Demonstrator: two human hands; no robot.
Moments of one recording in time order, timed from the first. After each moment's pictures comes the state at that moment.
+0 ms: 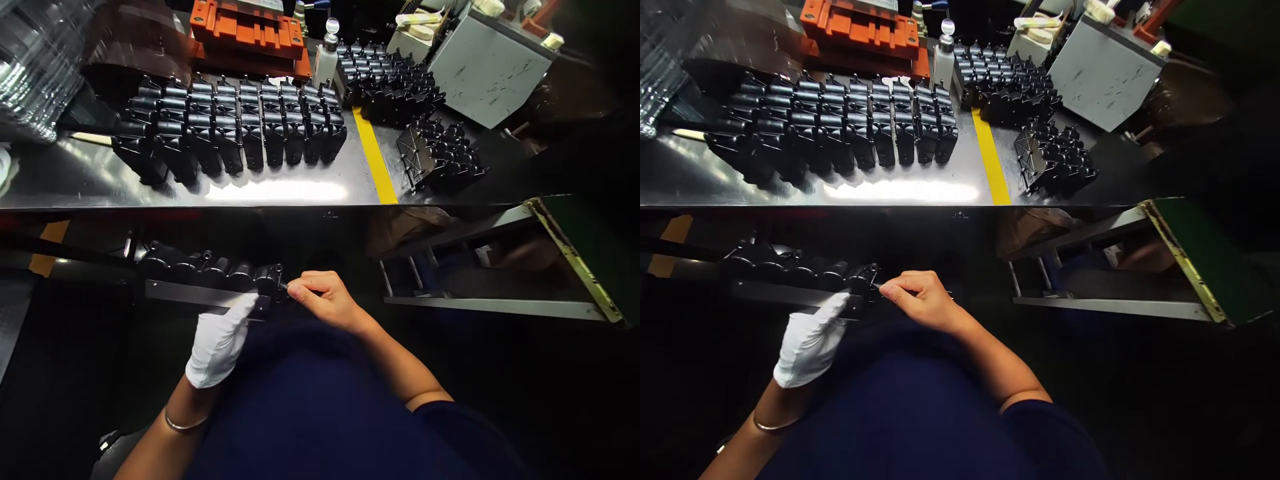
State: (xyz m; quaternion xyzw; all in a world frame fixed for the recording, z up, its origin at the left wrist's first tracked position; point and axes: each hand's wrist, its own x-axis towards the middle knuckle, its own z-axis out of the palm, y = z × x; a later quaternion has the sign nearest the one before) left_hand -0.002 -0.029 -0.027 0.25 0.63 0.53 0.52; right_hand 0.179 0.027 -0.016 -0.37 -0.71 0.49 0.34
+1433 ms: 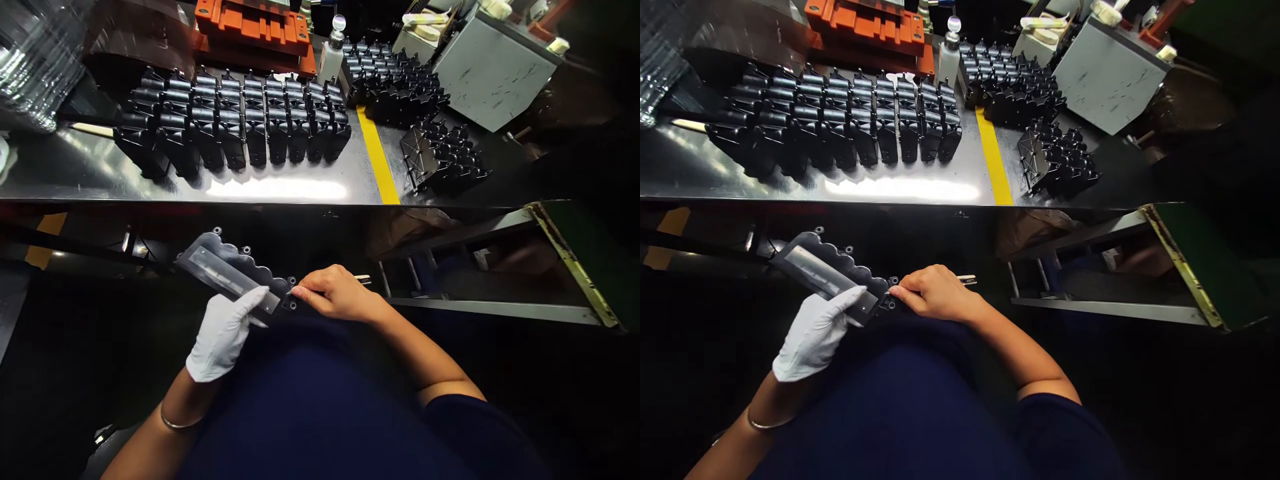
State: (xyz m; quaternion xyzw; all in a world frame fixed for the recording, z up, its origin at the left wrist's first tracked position) left_hand -0.003 -0.025 -0.024 0.17 0.58 0.44 0.67; right_hand 0.199 0.045 -0.008 -0.33 -0.89 0.30 0.12
